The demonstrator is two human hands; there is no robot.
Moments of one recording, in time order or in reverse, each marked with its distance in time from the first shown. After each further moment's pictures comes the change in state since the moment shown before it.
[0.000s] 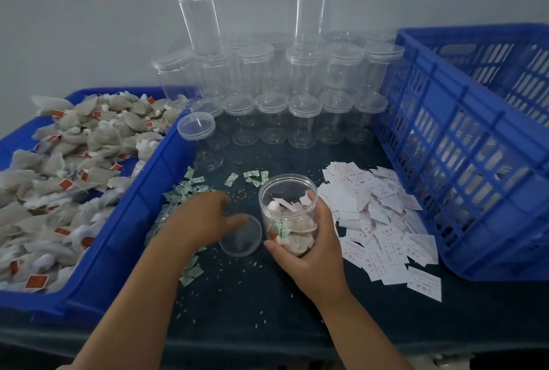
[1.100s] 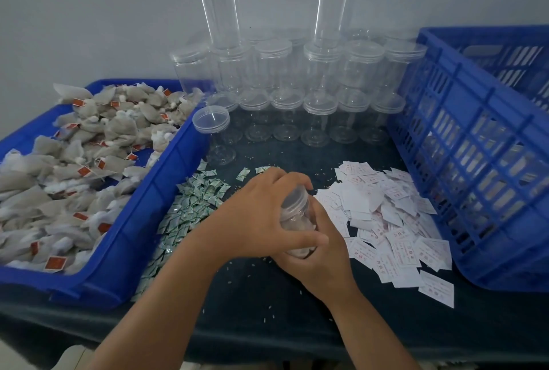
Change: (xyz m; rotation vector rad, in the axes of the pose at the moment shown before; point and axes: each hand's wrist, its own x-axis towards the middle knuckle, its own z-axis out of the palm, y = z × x) left_hand -0.051 0.060 -0.013 -0.227 0.093 0.570; right_hand 0.003 0.001 -0.002 -0.169 -0.184 0.034
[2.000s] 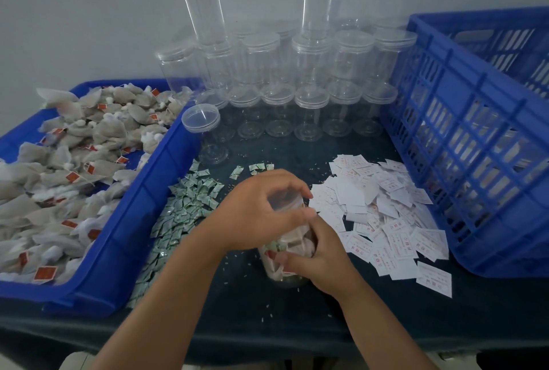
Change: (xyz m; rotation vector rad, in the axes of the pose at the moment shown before) left_hand 0.010 0.002 0.002 -0.312 0.047 0.047; right_hand 0.001 0.002 -0.010 0.301 -0.157 0.112
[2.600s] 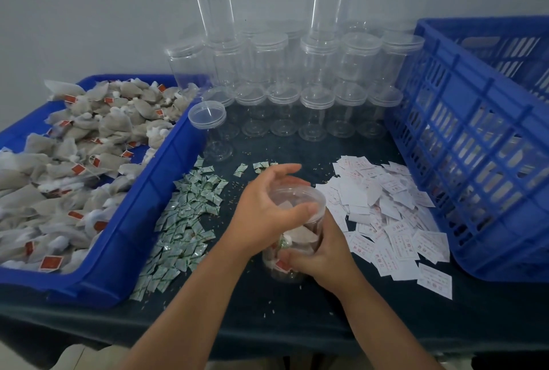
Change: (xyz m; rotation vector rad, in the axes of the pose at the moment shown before) left_hand -0.007 -0.014 0.034 -0.438 0.304 -0.139; right_hand -0.001 0.000 0.002 -0.003 0.034 -0.047
